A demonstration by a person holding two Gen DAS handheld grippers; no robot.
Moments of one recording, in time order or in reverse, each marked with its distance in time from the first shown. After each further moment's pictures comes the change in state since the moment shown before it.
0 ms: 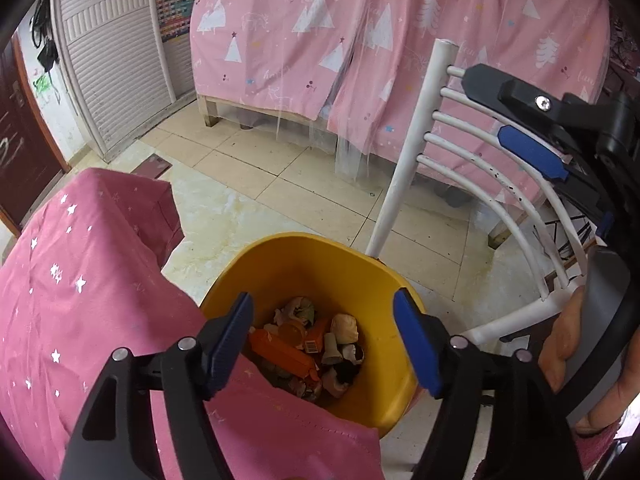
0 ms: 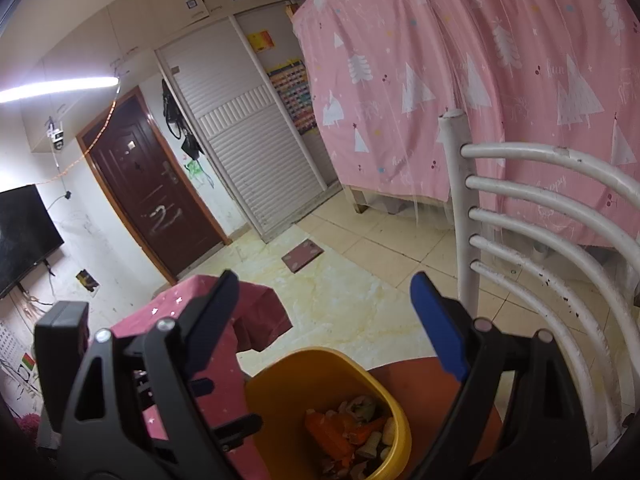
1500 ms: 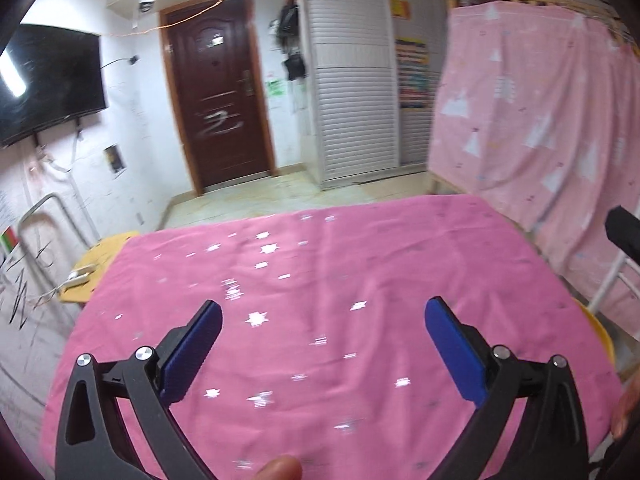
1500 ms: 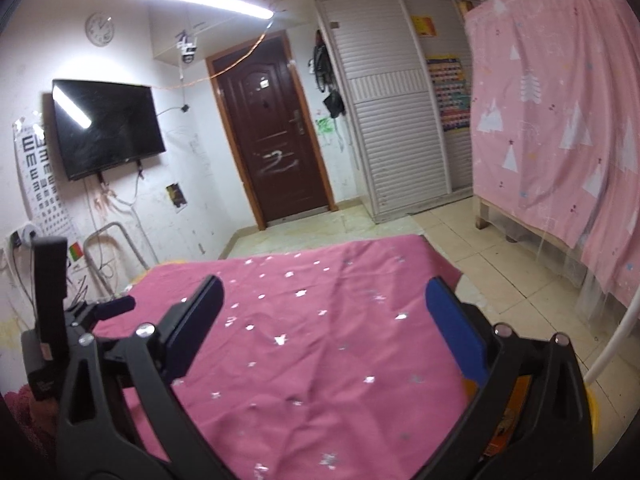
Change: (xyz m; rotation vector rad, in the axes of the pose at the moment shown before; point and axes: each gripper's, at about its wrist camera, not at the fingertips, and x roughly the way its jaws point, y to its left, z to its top) left arm -0.178 0.236 -0.149 -0.435 -0.335 0.627; right arm 0.015 0.260 -0.093 -0.363 0.065 0.363
